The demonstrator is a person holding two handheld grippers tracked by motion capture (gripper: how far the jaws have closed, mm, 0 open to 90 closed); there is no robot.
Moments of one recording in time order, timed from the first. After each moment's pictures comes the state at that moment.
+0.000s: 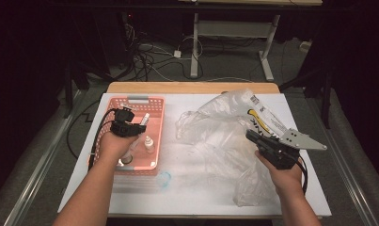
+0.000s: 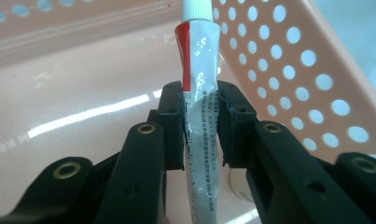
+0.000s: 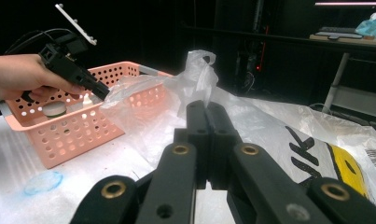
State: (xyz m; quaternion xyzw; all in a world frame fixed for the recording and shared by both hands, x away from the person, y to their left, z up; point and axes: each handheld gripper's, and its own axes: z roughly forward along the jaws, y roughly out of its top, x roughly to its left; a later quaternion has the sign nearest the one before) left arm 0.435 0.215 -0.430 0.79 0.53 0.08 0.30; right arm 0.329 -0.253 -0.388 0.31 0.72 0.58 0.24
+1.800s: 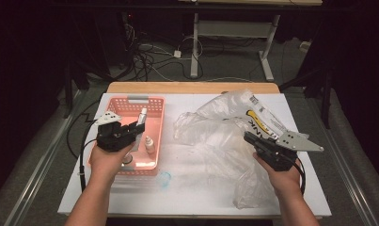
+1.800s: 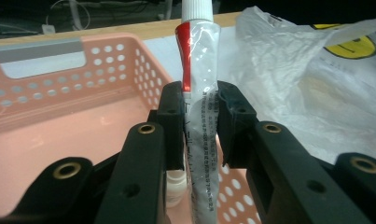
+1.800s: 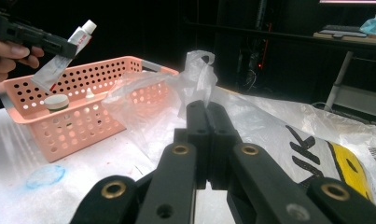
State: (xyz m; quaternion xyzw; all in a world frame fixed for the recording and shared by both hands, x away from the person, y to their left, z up) left arm 0.348 0.211 -0.384 0.74 0.45 0.14 0.48; right arm 0.327 -0.248 -0.391 0.30 0.73 0.57 0.24
